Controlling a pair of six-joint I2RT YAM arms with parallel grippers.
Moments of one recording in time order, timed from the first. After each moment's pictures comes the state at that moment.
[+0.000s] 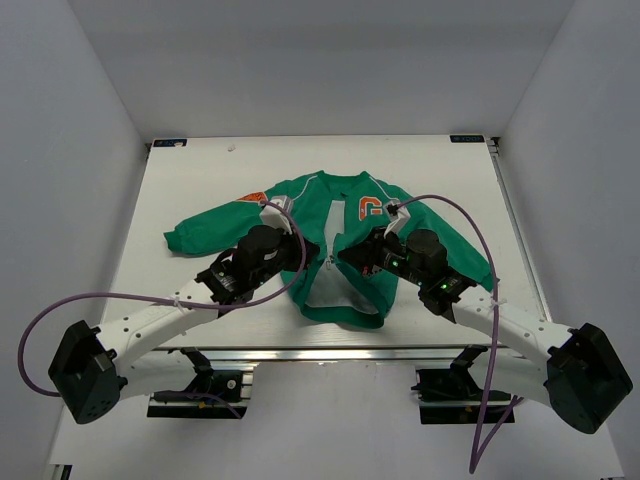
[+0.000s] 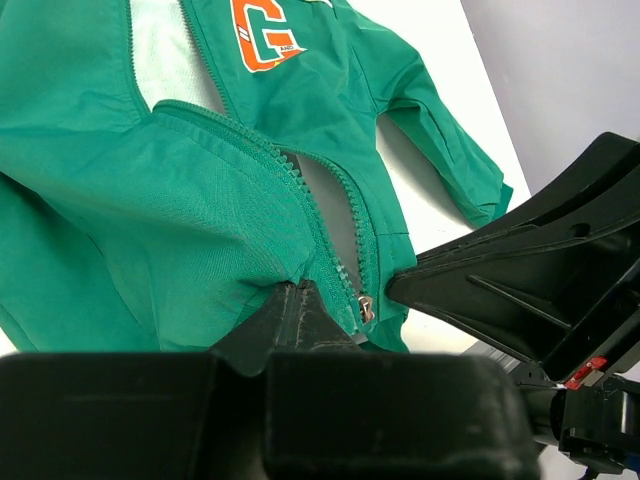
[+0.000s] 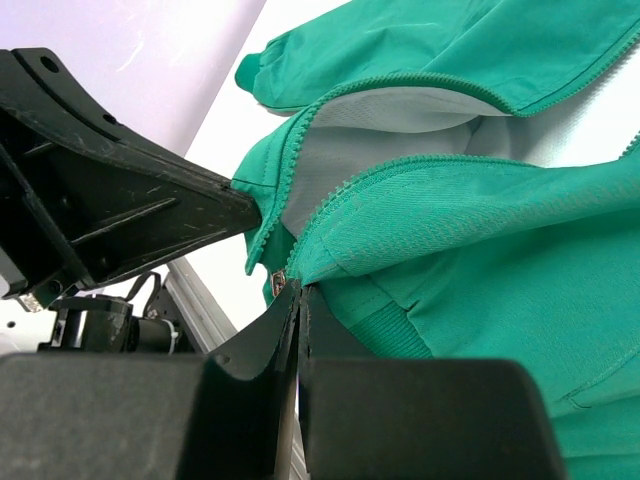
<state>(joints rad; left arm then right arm) -0.82 1.11 0.74 0.02 -0.14 -0.65 0.71 1.09 0.54 0.35 -0.26 0.67</state>
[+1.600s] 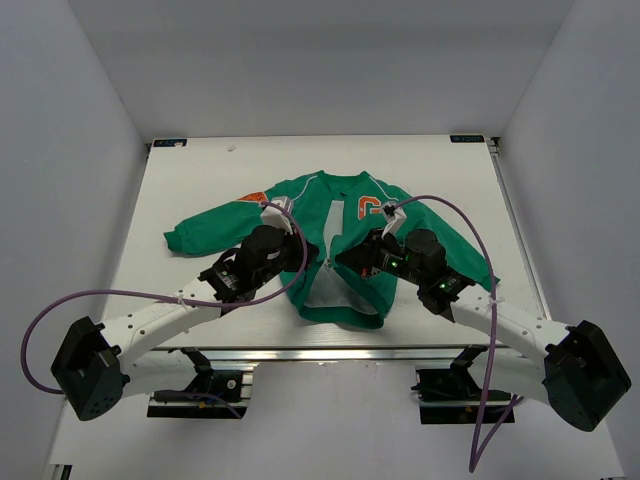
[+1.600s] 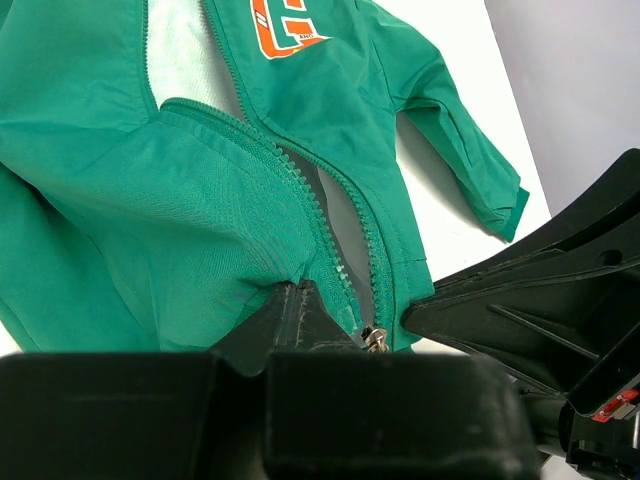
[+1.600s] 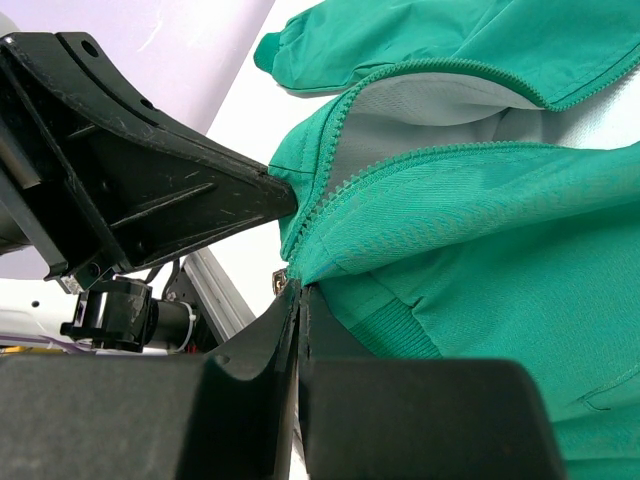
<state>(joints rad) -0.82 1.14 0.74 0.01 -0.16 -0.67 0.71 1.10 0.54 0.36 -0.32 0.70</state>
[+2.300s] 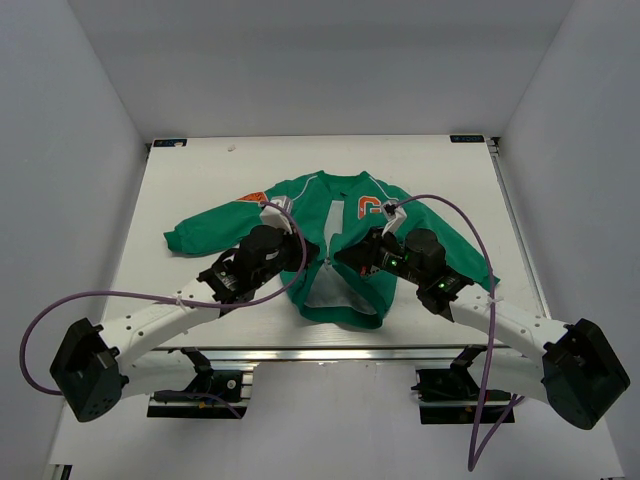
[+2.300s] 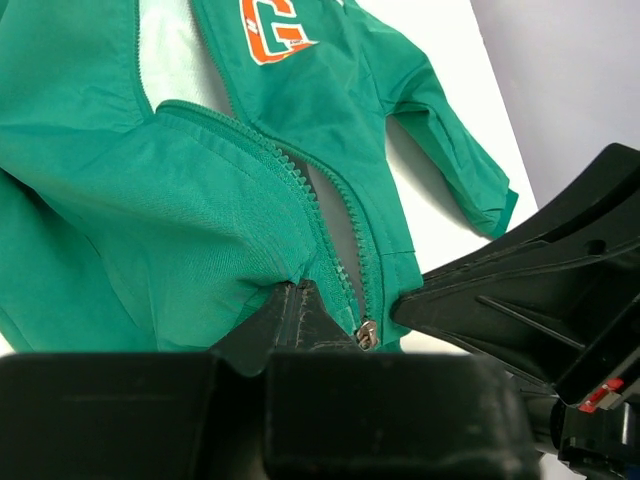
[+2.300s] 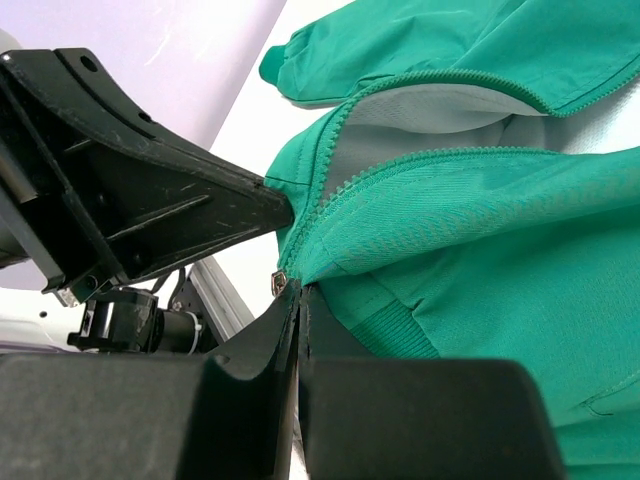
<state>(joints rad) -0.82 1.13 0.74 0.02 -0.16 -0.67 0.71 1.11 0.54 0.39 -0.31 0.71</state>
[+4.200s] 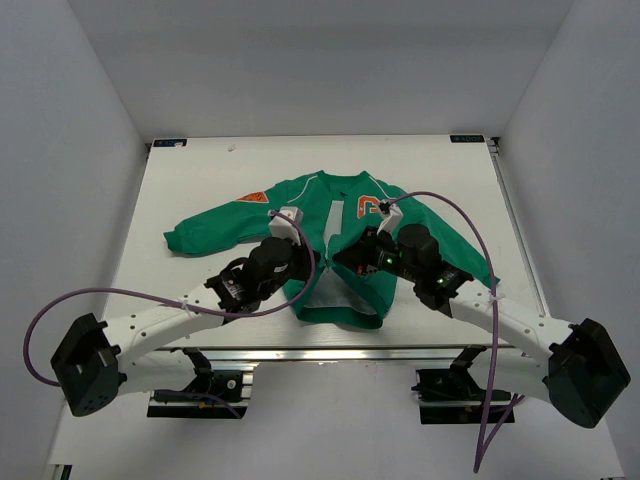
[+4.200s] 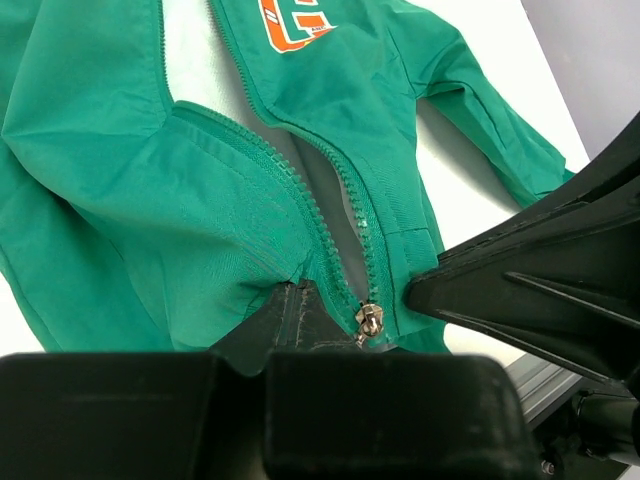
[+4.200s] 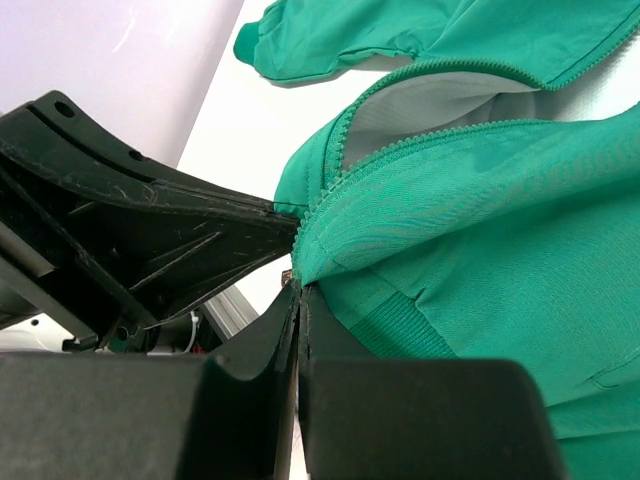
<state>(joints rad) -0.92 1.13 0.70 0.05 -0.30 -0.58 0.75 1.11 0.63 0.22 -0.25 0.72</state>
